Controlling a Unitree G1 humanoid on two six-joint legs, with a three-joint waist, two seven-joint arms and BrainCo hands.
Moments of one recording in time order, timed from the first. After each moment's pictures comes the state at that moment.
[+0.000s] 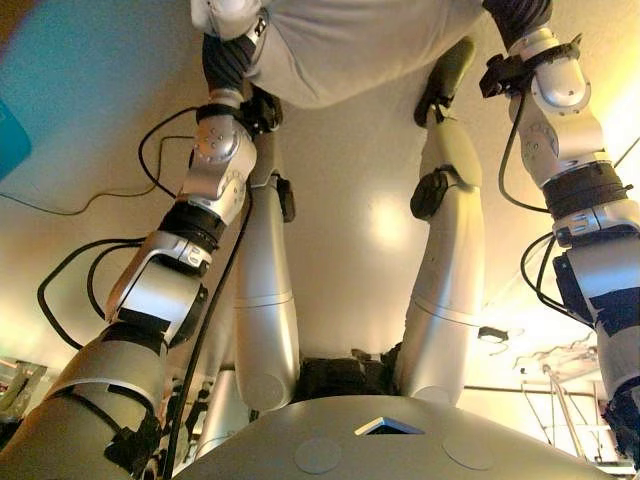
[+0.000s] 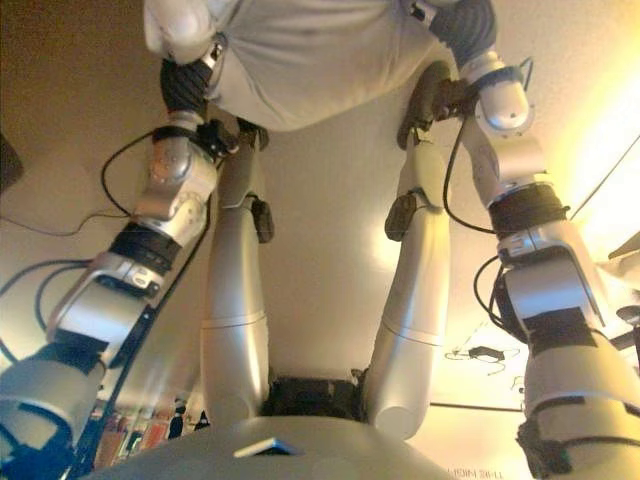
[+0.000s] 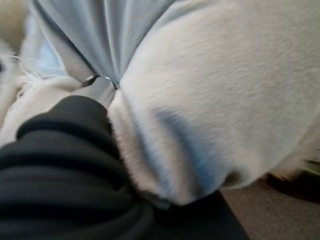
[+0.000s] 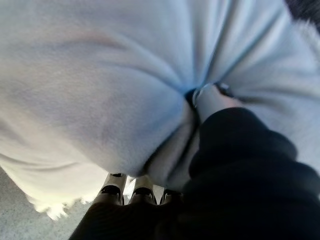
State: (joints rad) left arm -0.74 0.37 -0.44 0.59 -0.72 -0.38 0.29; right arm -0.93 -0.60 0.41 0.67 0.63 -0.23 0.06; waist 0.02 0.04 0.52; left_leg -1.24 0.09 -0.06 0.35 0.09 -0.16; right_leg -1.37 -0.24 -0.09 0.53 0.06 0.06
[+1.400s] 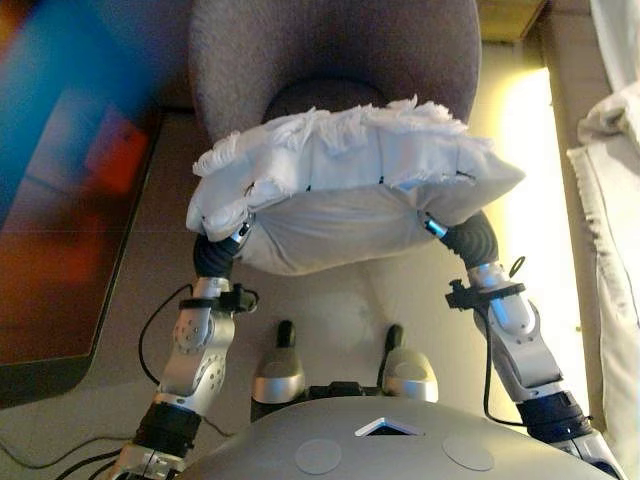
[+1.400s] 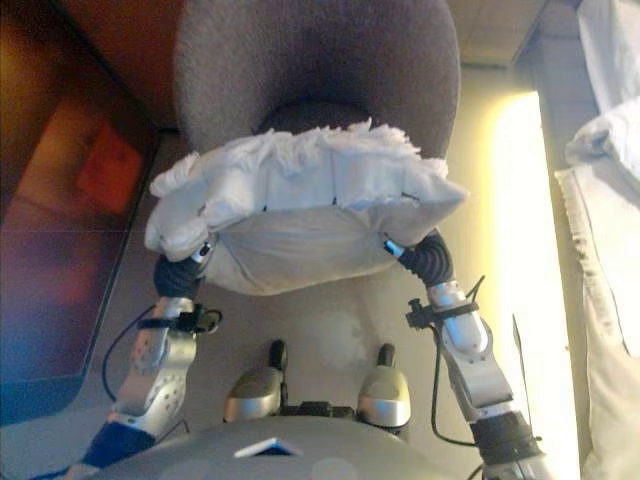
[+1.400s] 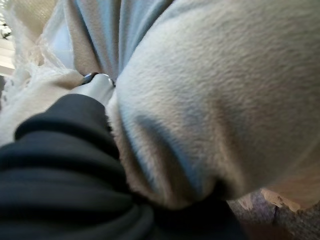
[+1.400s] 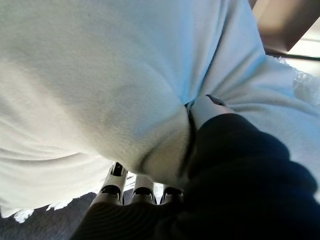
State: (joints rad) left arm 0.29 0.37 -0.26 -0.06 -0.56 -0.40 0.11; right arm 0.22 -0.43 0.21 -0.18 0.27 -0.28 0.05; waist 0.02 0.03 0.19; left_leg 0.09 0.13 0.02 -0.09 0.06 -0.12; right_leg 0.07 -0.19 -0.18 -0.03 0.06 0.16
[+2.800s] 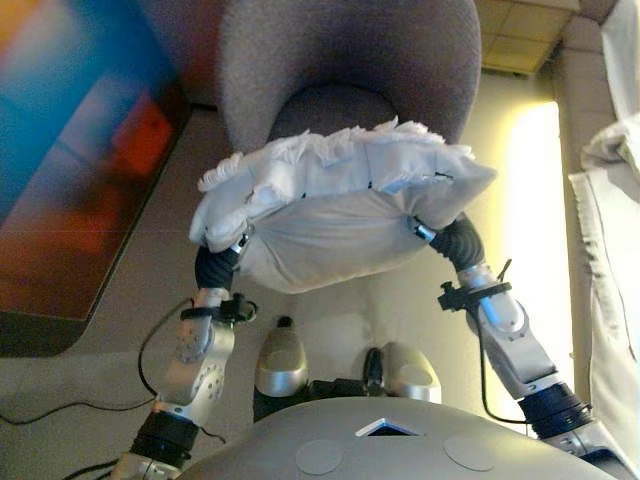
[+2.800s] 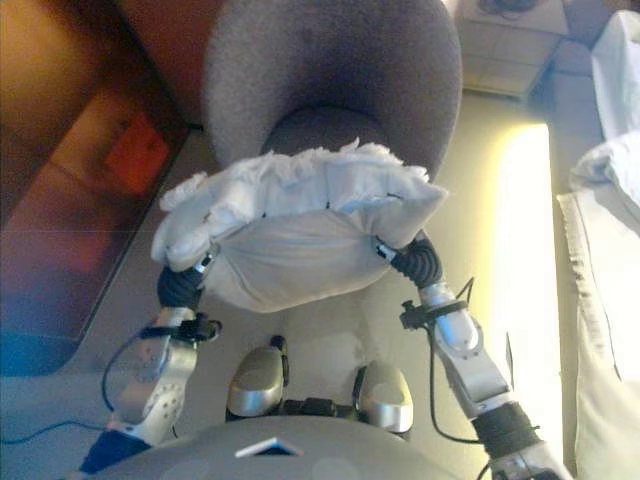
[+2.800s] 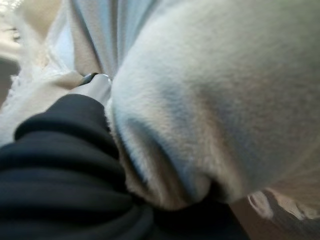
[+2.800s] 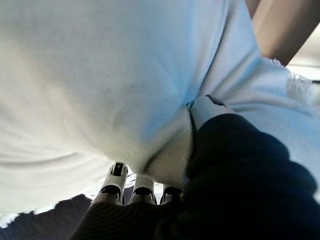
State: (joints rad) left arm 0.27 0.38 -0.29 -0.04 -0.60 -0.38 0.16; right arm 0.16 -0.47 0.30 -0.09 0.31 -0.30 -0.03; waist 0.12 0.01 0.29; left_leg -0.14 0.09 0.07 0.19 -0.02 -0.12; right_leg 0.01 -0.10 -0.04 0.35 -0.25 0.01
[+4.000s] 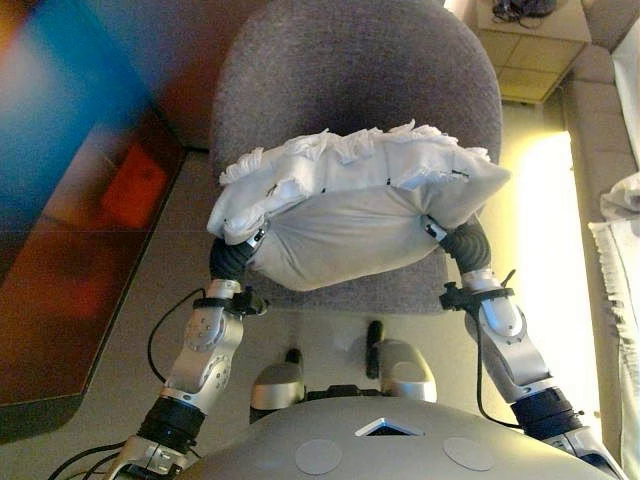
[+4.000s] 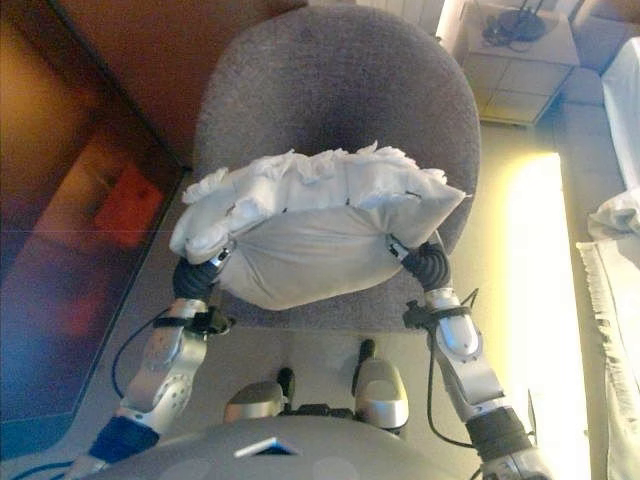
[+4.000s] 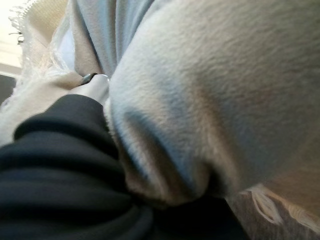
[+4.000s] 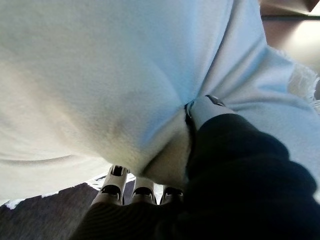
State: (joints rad) left arm 0.20 0.39 -0.33 0.00 -0.56 -0.36 0.15; right arm 0.17 -0.45 0.26 -0.05 0.34 -0.31 -0.08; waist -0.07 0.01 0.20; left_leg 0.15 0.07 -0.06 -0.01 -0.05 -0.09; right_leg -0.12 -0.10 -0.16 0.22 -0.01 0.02
